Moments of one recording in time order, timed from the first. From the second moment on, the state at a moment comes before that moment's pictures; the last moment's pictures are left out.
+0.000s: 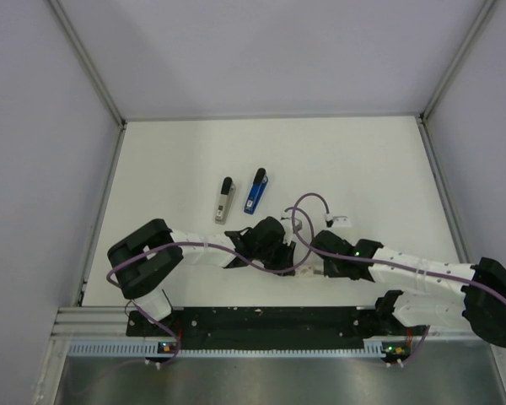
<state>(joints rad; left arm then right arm) -1.02 1.68 0.77 0.11 0.27 -0.53 0.95 1.12 0.53 -0.61 0.40 0.86</state>
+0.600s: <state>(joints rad) -1.02 1.68 0.77 0.11 0.27 -0.53 0.98 1.09 0.50 -0.62 0.40 0.87</state>
